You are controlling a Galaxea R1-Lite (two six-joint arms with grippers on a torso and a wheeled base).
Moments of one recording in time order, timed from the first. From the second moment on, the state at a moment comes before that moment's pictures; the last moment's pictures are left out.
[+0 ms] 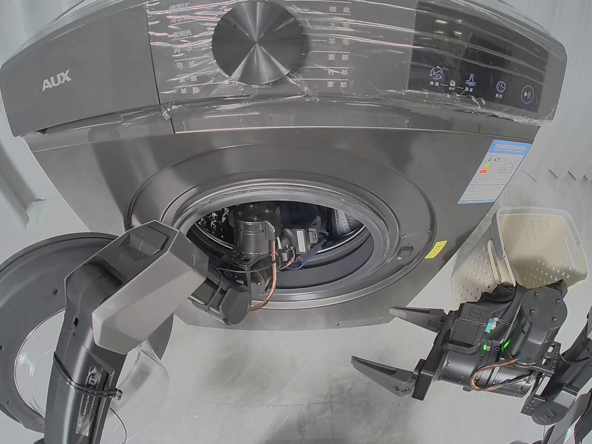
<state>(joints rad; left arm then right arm) -0.54 2.50 -1.47 -0.98 0.20 -0.16 0.74 1.77 -0.14 -1.50 0.17 0.07</state>
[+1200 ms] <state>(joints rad) -0.53 2.57 -1.55 -0.98 0.19 -0.09 0.74 1.78 -0.14 -1.50 0.17 0.07</state>
